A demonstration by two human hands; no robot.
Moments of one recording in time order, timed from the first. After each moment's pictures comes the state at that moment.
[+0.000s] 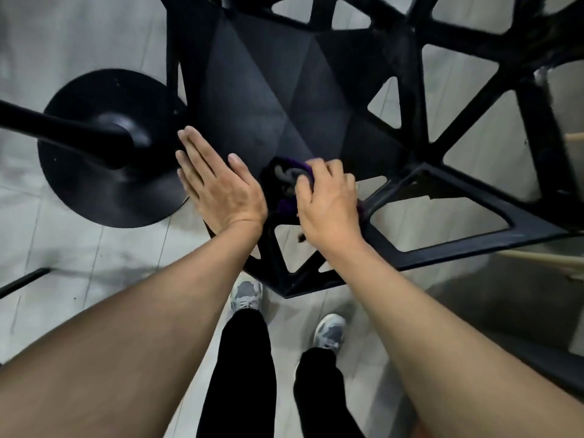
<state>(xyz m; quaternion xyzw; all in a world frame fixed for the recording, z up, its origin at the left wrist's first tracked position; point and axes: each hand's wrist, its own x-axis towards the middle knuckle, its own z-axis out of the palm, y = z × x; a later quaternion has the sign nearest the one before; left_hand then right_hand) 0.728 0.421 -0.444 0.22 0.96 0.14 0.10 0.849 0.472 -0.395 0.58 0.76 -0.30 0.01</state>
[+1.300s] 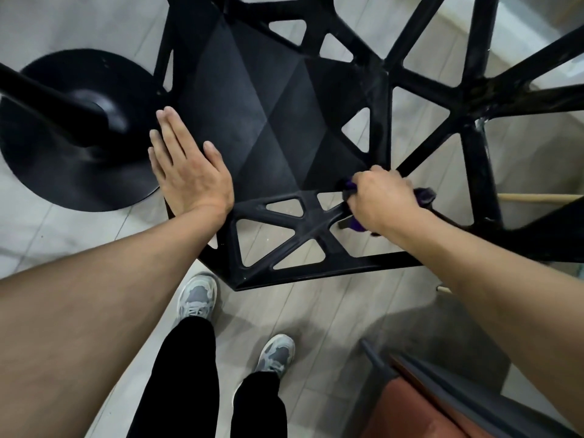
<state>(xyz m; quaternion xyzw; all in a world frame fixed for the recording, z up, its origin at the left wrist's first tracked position) 0.730 0.423 -0.448 0.22 0.96 0.15 0.07 0.936 0.573 -0.361 0.44 0.84 -0.05 0.32</state>
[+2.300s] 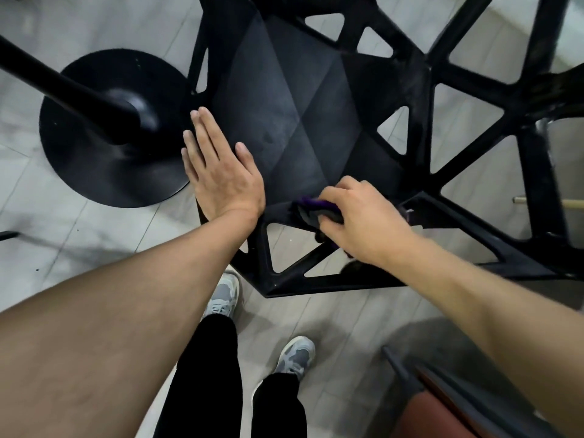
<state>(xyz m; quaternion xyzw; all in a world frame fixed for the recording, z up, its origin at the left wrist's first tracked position) 0.729 0.424 -0.449 0.21 0.96 0.16 0.08 0.902 0.519 -0.361 0.31 0.90 -0.25 0.16</state>
